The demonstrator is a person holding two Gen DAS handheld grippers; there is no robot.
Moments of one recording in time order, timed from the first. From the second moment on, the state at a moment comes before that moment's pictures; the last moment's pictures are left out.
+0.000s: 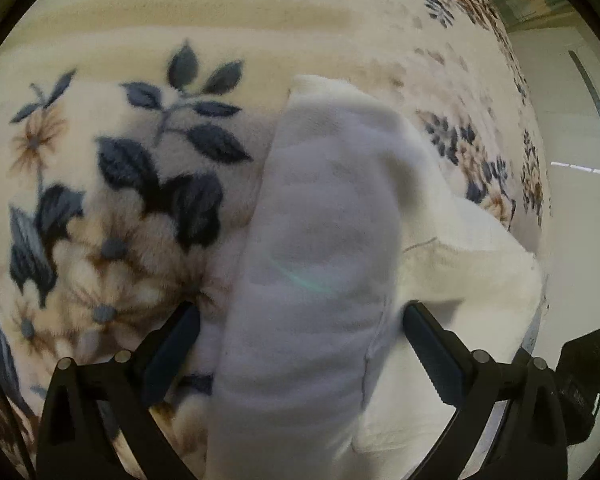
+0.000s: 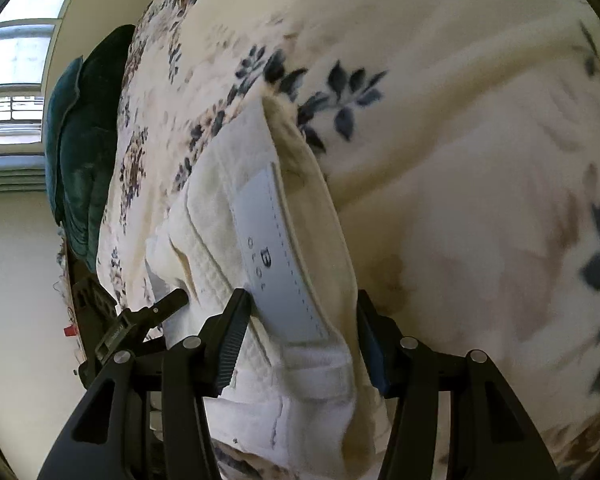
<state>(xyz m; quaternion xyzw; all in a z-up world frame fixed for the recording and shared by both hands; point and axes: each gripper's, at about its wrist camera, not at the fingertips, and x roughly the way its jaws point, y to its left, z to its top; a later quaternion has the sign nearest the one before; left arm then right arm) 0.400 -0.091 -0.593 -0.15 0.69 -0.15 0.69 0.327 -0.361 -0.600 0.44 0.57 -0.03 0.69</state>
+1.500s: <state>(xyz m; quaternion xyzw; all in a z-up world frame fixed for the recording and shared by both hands) 0.377 -0.007 -0.566 -0.15 0.64 -0.01 0.75 0.564 -0.153 -0.552 0.09 0.71 0.13 0.68</state>
